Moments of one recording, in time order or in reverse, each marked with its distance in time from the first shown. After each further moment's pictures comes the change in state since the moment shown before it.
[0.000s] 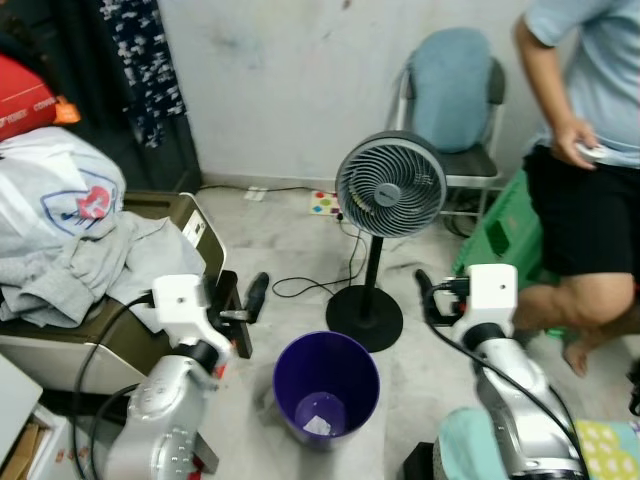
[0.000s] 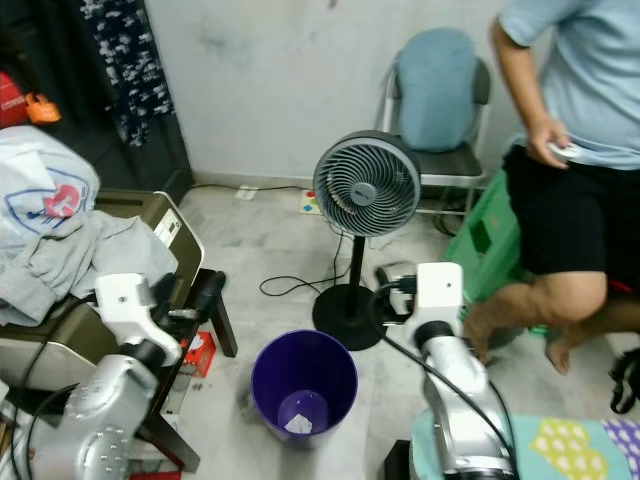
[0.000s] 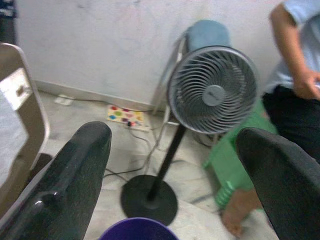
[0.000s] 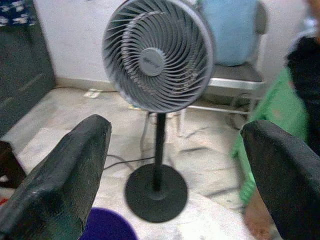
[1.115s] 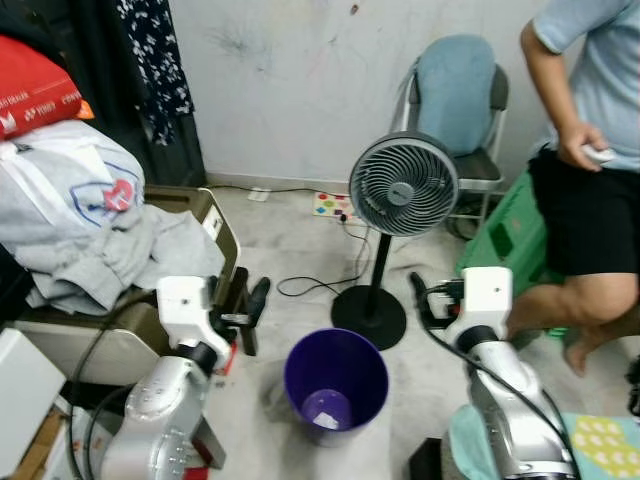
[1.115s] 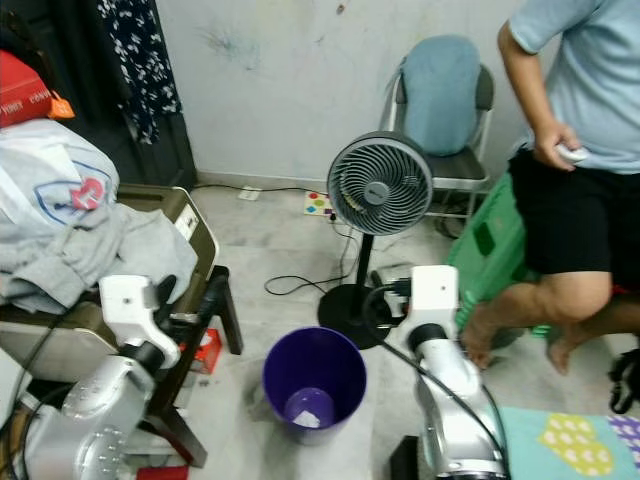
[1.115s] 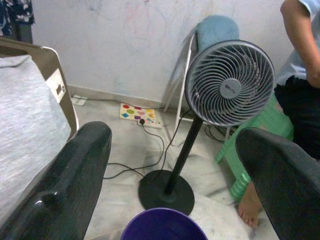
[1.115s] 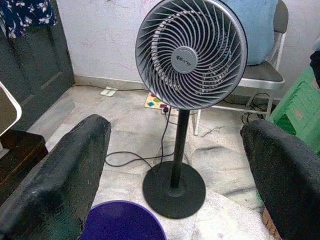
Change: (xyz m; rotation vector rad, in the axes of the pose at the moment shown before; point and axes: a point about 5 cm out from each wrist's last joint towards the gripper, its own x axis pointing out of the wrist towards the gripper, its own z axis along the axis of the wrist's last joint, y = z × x) left arm -0.001 0.005 -0.002 0.053 0.019 -0.004; right arm -0.001 0.010 -0.002 0.022 0.007 0.025
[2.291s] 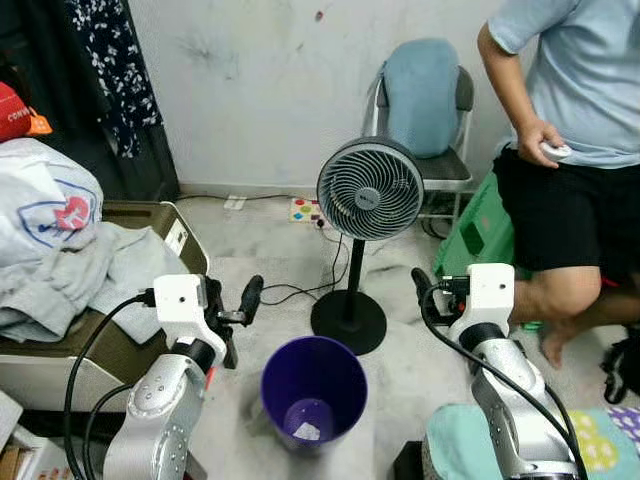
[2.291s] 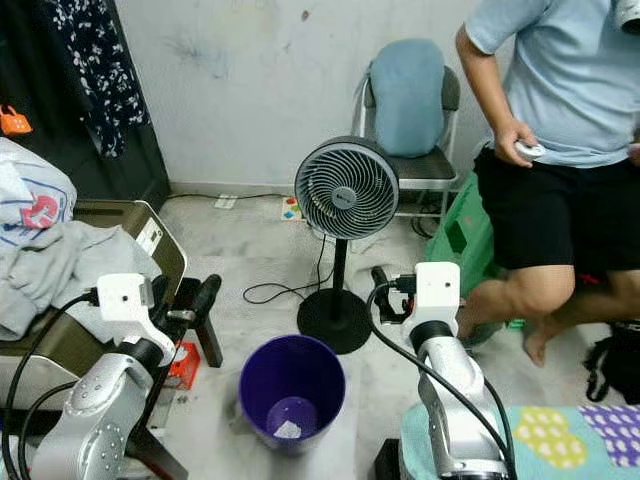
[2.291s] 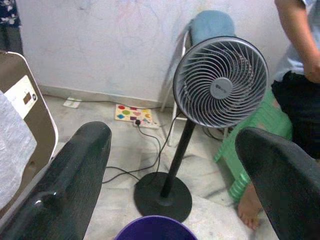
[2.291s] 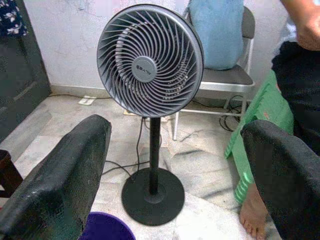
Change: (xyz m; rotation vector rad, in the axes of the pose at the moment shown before) left arm 0.001 0.008 0.002 0.034 0.011 0.079; right arm -0.001 -0.002 0.005 0.000 -0.012 -0.007
